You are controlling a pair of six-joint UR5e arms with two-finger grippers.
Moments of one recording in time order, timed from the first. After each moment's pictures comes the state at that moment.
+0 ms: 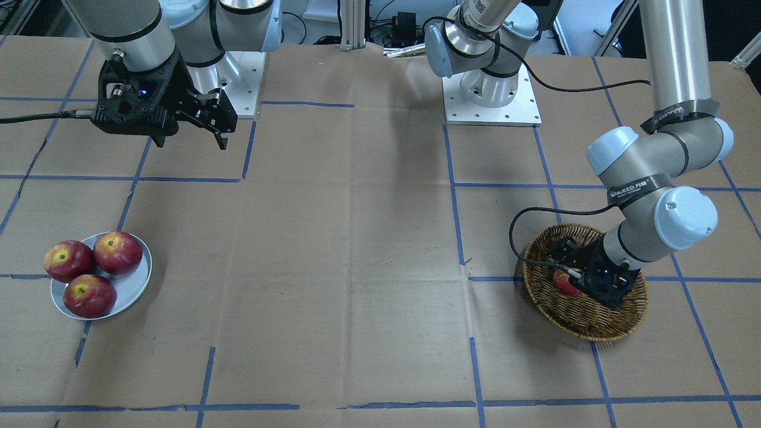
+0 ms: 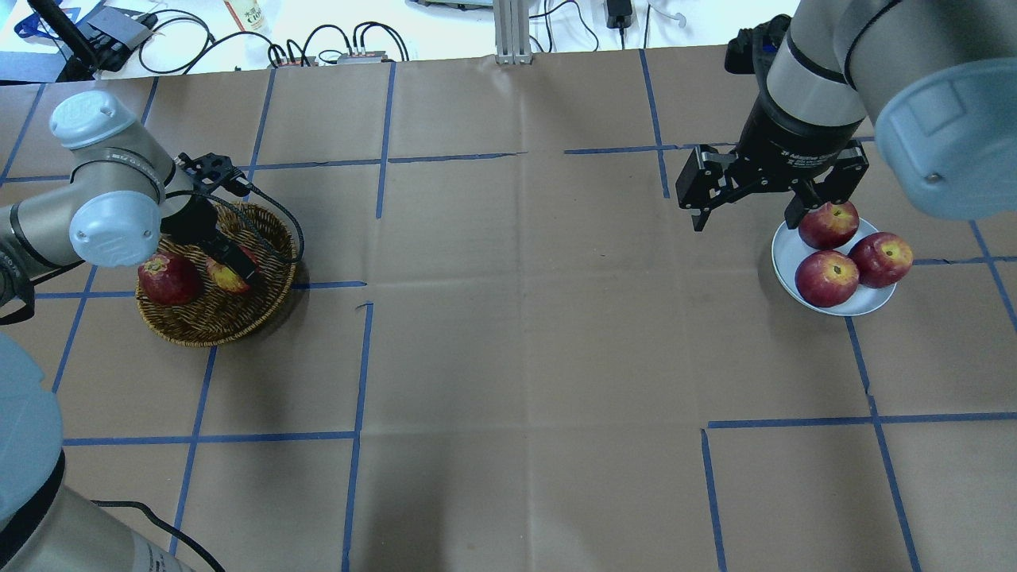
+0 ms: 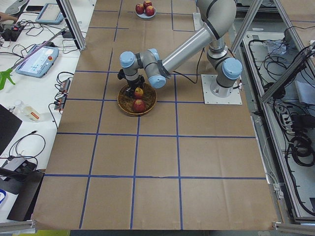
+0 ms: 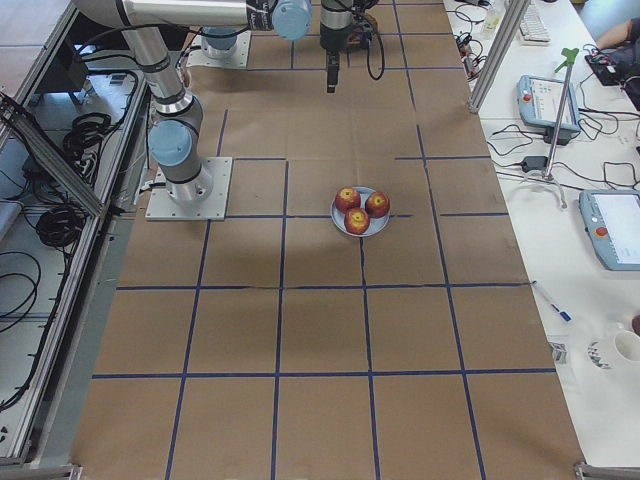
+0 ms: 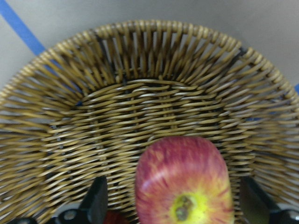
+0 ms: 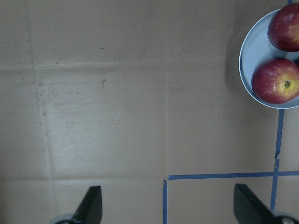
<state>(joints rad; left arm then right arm) -1.21 -2.00 -1.81 -1.00 1.57 0.98 1.59 -1.62 1.67 -1.59 -1.57 0.05</state>
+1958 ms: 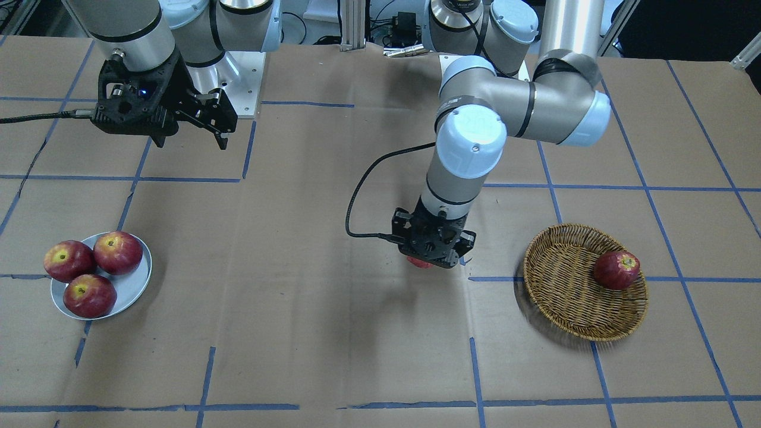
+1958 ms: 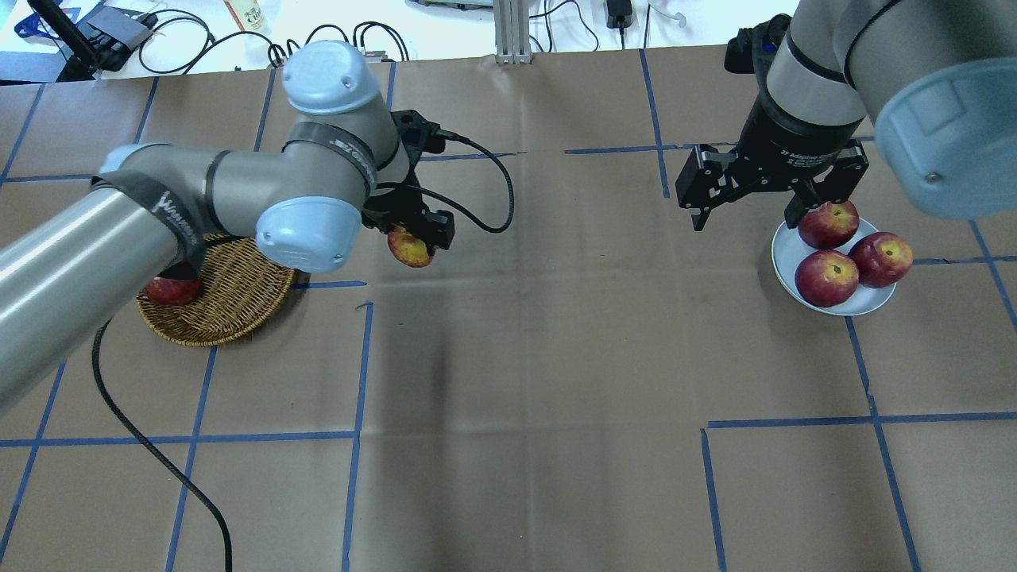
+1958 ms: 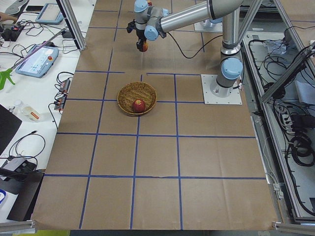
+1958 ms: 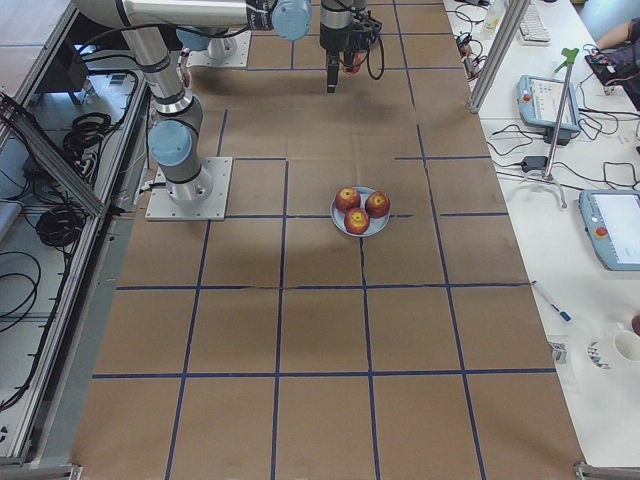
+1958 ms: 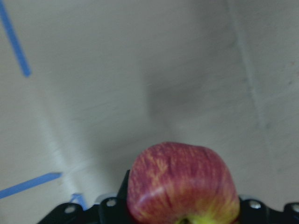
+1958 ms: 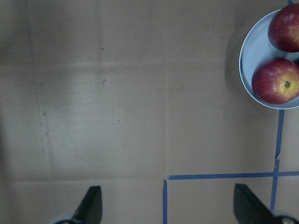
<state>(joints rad) -1.83 -1.96 -1.72 -1.00 1.54 0.10 1.59 -1.62 1.67 -1.59 -1.57 0.05</state>
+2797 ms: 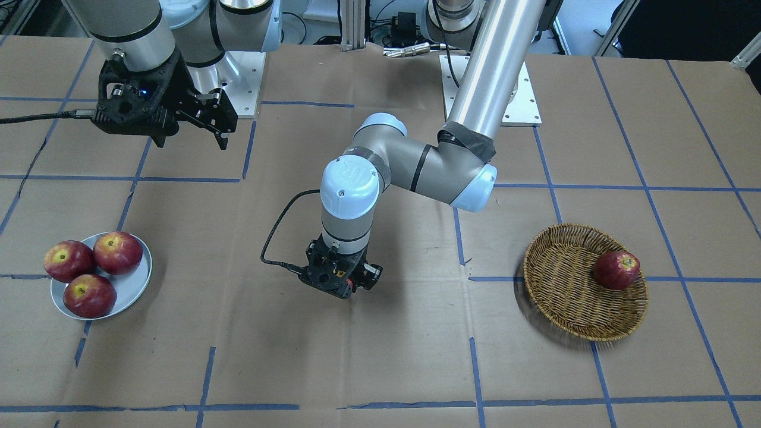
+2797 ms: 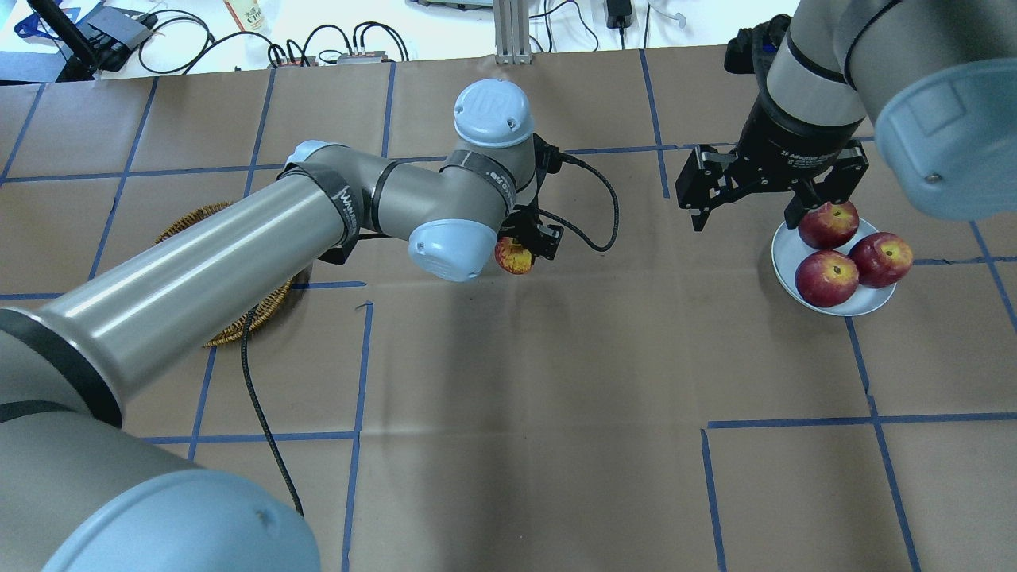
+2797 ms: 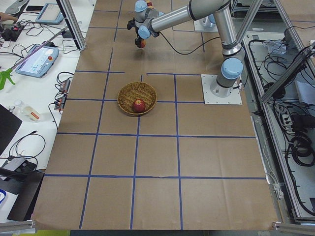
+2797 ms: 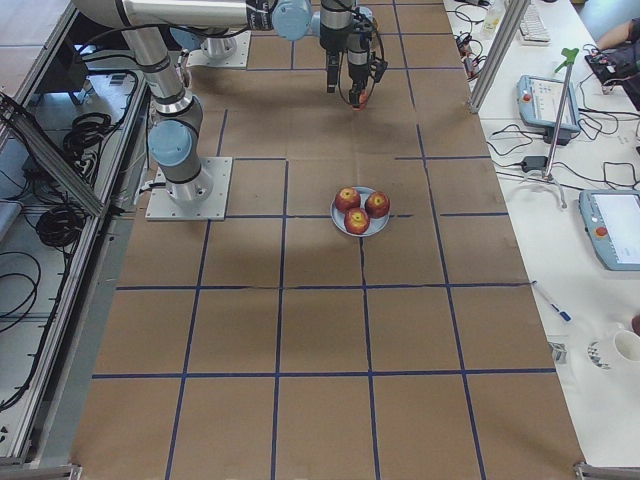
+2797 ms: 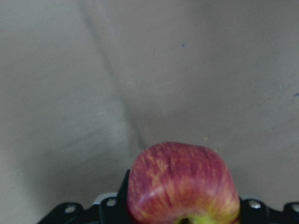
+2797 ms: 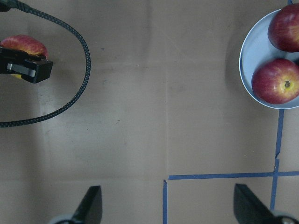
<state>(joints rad) -1.96 -2.16 -1.61 -0.86 1.55 0.01 1.59 -1.62 1.67 -1.59 -1.57 0.05</state>
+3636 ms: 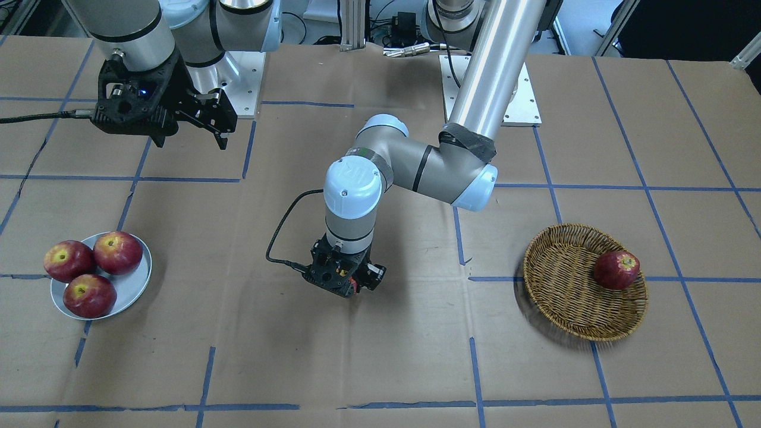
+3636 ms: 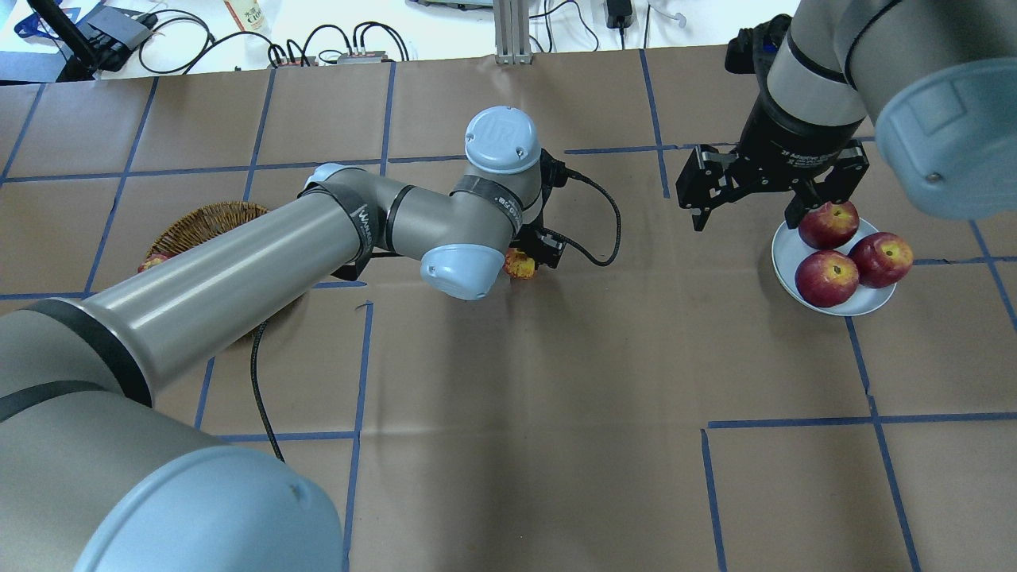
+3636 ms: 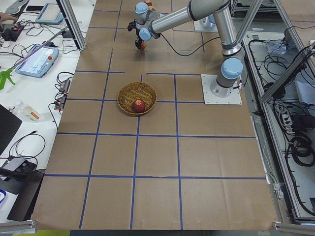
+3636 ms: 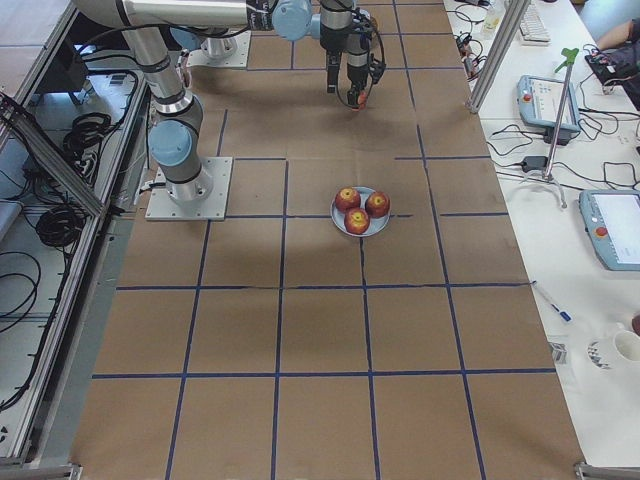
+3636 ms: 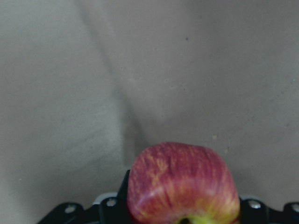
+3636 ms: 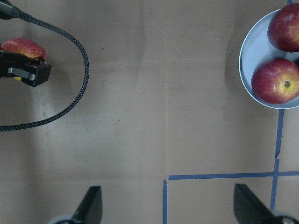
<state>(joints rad) -1.96 -2.16 -1.63 -0.84 1.57 0.05 1.59 -1.62 1.67 -1.59 -1.57 0.05</state>
